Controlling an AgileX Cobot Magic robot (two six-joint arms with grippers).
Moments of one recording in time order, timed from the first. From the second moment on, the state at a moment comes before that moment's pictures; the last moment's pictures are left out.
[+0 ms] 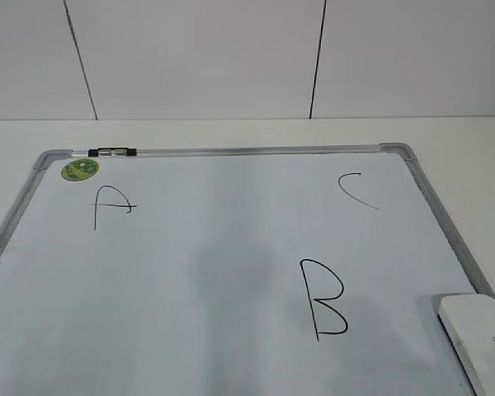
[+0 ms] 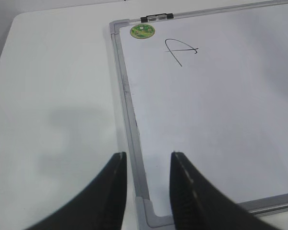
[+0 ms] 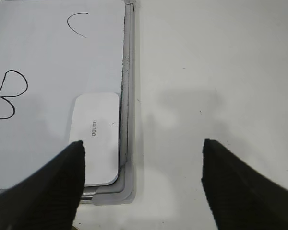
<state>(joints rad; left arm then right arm) -0.05 0.01 -0.52 -0.10 1.11 0.09 0.00 -0.02 -0.50 -0.01 1.15 -0.05</state>
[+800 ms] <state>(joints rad) -0.05 0.01 -0.52 -0.10 1.11 0.09 0.00 -0.01 -0.50 0.00 1.17 -0.05</state>
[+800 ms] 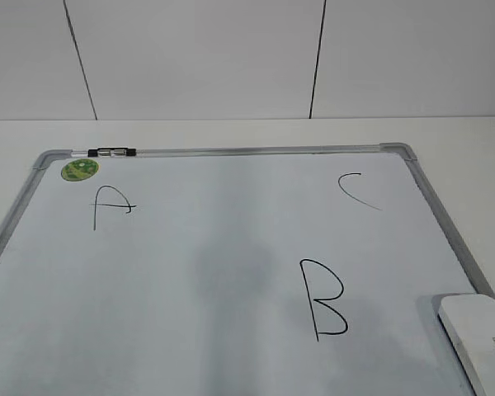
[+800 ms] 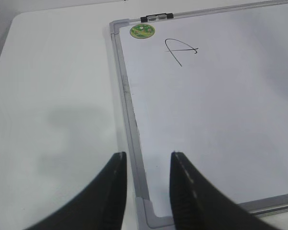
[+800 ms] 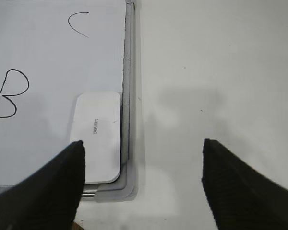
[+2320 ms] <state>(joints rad) -0.05 1.09 -0.89 -0.08 1.14 0.01 0.00 0.88 -0.73 0.16 1.25 -0.01</state>
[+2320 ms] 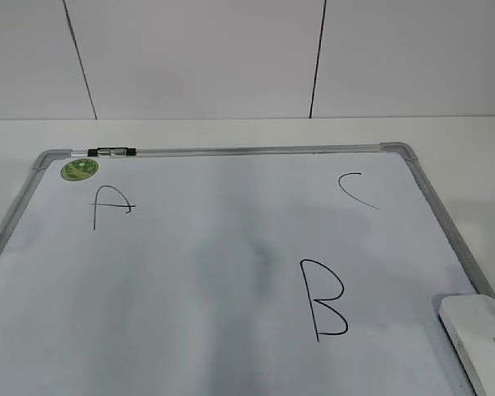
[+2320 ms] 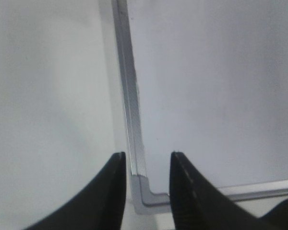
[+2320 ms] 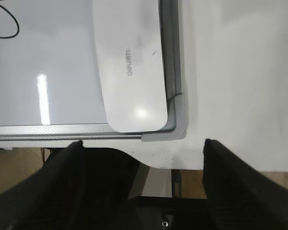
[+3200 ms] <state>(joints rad) -0.05 1.75 -1.20 -0.02 0.93 0.01 0.00 0.92 -0.79 0.16 1.25 -0.01</state>
